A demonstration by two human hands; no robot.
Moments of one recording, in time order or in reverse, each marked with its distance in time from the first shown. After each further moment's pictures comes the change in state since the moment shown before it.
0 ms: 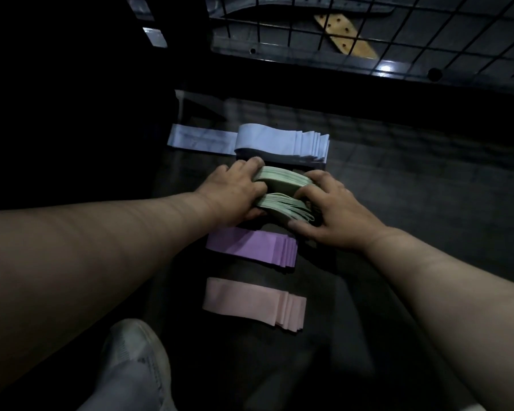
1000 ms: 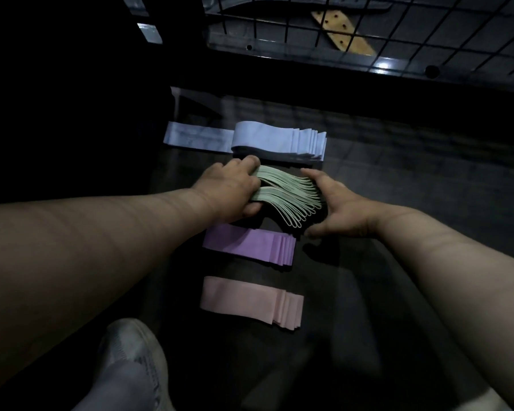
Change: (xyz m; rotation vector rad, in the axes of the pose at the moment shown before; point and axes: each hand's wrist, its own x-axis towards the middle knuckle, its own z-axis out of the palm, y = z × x) left_hand 0.003 0.002 -0.007 -0.017 -0.036 -0.057; right_hand 0.010 0.012 -0.016 0.273 -0.249 0.235
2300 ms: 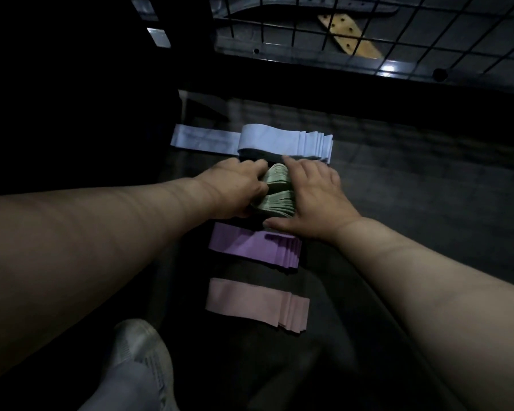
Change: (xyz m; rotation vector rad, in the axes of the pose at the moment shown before) left_hand -0.001 -0.008 -0.028 0.137 -0.144 0.212; right_hand 0.008 -0.053 0.026 -0.384 0.379 -0.174
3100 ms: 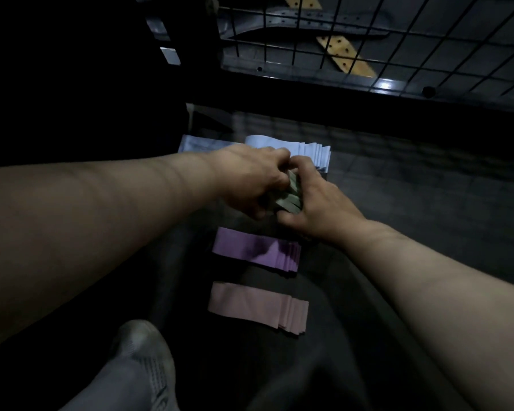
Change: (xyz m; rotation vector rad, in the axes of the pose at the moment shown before) left_hand -0.006 0.004 -0.062 0.049 -0.009 0.088; right_hand -0.009 -0.011 -0.024 0.342 0.004 0.046
